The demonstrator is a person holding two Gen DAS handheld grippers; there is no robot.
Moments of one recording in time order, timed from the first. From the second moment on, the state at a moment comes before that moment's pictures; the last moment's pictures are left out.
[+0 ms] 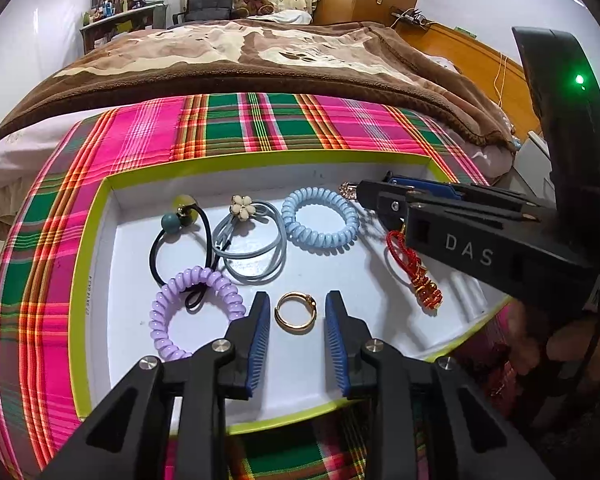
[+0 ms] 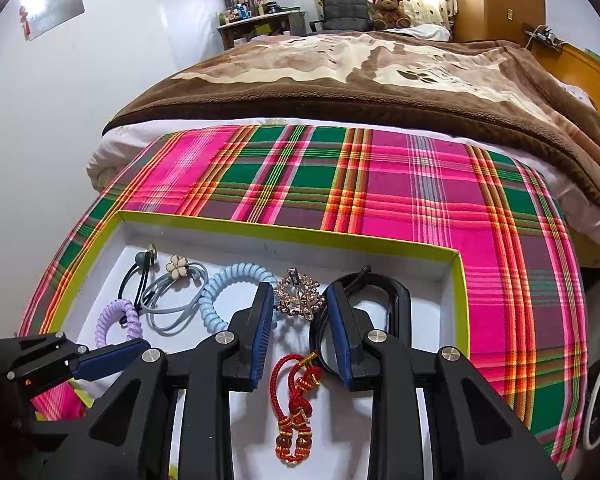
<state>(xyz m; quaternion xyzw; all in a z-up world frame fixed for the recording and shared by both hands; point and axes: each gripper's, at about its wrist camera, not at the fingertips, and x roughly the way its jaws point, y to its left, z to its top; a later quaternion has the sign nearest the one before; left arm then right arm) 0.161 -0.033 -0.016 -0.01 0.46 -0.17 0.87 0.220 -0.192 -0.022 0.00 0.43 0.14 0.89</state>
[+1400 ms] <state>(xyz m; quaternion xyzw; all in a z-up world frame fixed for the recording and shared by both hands) 0.101 -0.017 0.019 -0.04 0.43 -0.16 0.89 0.122 -0.238 0.017 0.08 0.38 0.12 0.91</state>
